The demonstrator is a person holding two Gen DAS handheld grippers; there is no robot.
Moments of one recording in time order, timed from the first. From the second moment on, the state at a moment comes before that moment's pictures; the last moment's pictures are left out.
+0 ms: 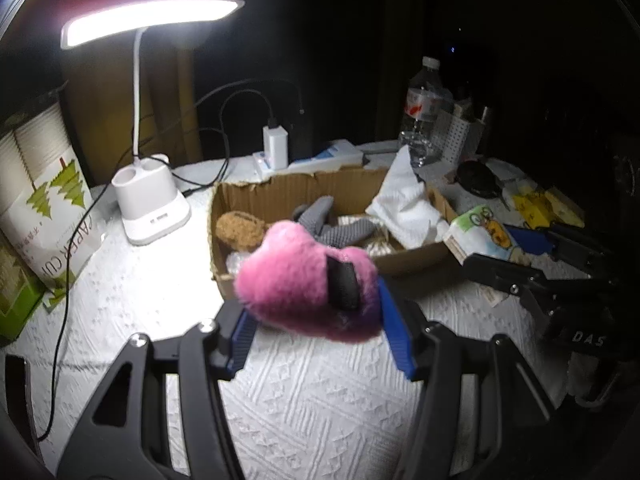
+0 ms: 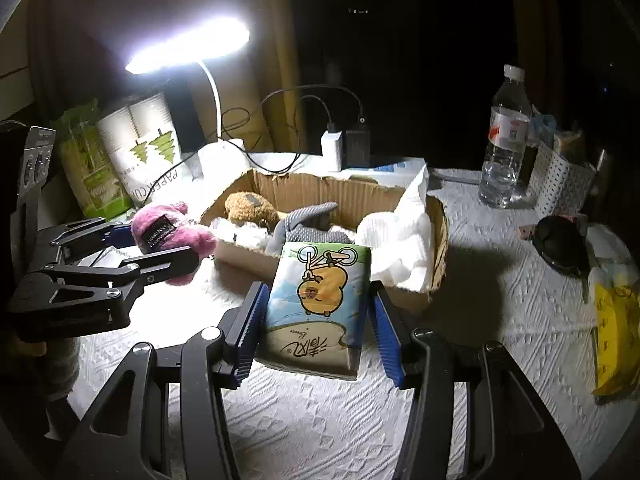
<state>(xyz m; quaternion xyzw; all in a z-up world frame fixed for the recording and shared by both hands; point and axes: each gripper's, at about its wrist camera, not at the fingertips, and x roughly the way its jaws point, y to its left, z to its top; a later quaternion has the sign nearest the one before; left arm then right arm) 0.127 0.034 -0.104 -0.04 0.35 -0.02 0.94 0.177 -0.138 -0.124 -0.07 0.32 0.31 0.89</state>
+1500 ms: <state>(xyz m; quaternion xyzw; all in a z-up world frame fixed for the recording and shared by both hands) 0.228 0.057 -0.118 -0.07 0.35 -0.02 0.93 0.280 -0.116 -0.126 -0.06 0.32 0.30 0.90</state>
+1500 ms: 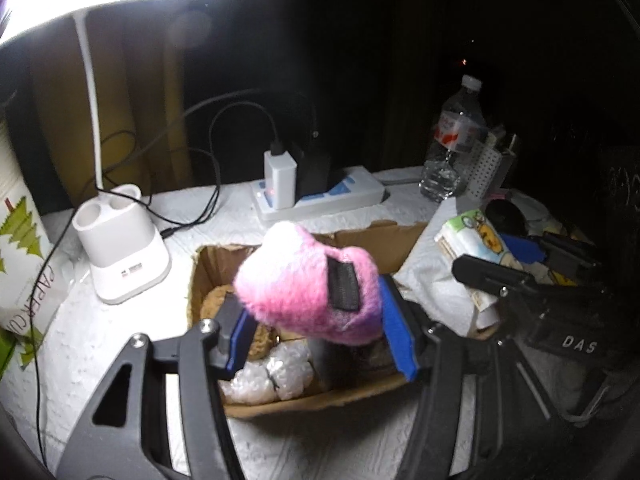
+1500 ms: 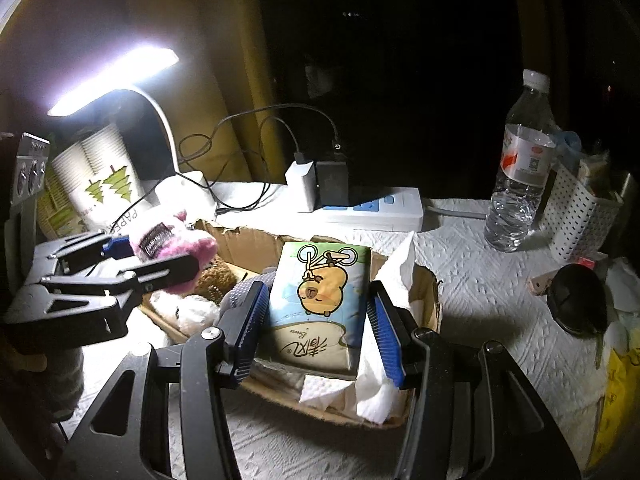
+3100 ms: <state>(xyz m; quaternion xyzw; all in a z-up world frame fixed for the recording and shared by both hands) 0.276 0.053 -0.163 -0.04 0.40 -0.01 0.92 0.325 -0.092 -0.177 -0.09 0.38 0.25 0.89</state>
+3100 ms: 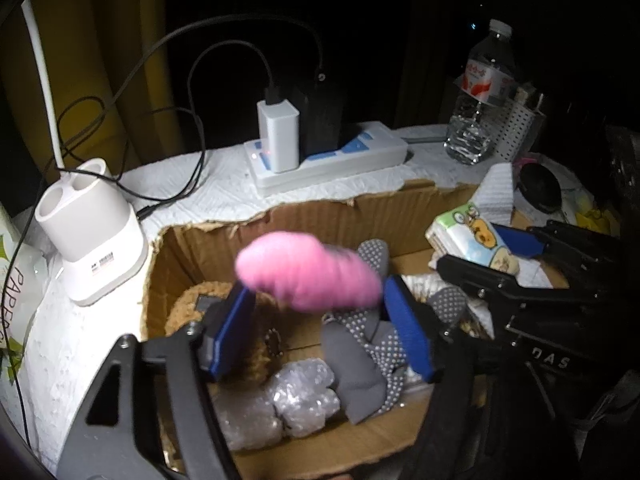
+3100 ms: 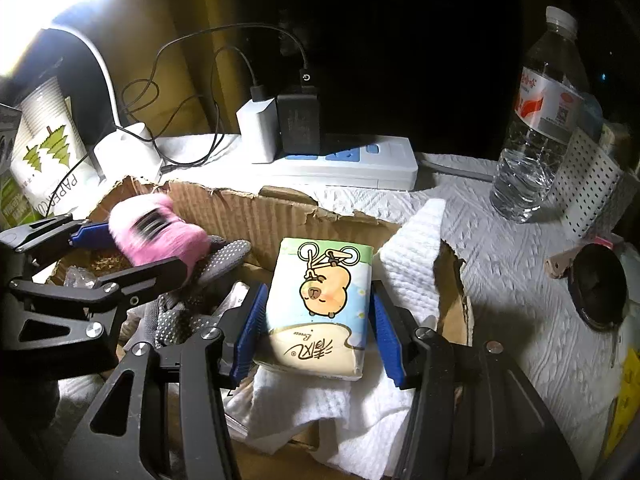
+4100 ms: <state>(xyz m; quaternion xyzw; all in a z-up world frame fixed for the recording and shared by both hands) 0.194 0.052 -0.103 -0.04 0.34 0.00 0.94 0.251 -0.106 -0.122 -0.09 0.33 0.26 0.90</state>
